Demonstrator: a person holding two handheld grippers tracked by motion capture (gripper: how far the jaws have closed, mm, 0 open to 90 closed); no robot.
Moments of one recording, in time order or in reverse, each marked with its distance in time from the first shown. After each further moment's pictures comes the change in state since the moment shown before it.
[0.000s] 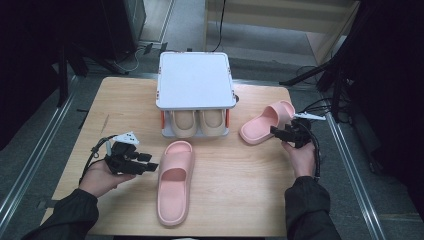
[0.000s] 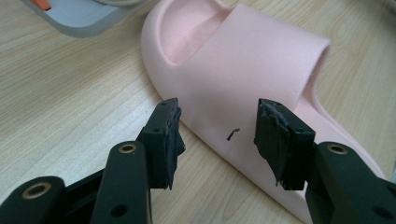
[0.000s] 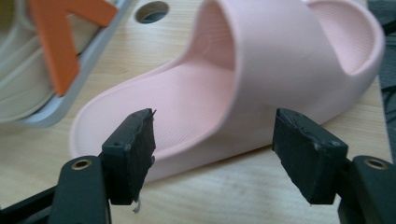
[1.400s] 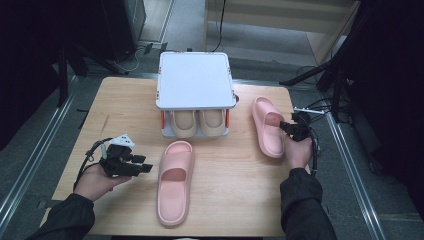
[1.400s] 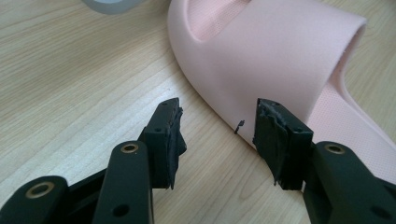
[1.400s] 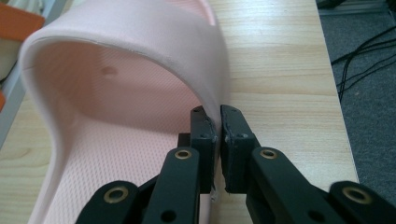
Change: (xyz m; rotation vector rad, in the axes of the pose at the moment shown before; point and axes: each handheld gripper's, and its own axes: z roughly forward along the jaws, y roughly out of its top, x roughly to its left) left arm 0.004 -0.011 -0.004 0.024 0.078 -0.036; right arm -0.007 0.013 0.014 0.050 -0.135 0.104
